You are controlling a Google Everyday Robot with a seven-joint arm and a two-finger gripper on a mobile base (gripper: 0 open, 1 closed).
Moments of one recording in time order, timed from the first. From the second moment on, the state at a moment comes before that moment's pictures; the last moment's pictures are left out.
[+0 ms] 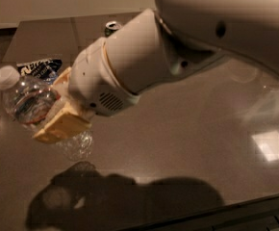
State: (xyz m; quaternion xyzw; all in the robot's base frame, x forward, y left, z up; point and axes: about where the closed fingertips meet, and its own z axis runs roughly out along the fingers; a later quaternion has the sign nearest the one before) arm 0.352 0.137 0.982 -0.68 0.57 0.31 0.35
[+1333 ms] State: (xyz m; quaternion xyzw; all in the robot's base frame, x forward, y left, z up) arm 0.425 0.070 0.967 -0.71 0.64 0.19 0.24
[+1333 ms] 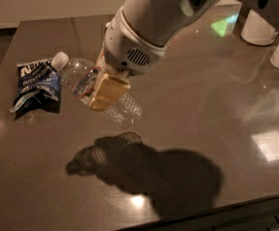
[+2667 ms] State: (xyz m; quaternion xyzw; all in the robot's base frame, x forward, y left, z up) arm 0.451 0.025 0.930 -0.72 0.68 0.08 0.11
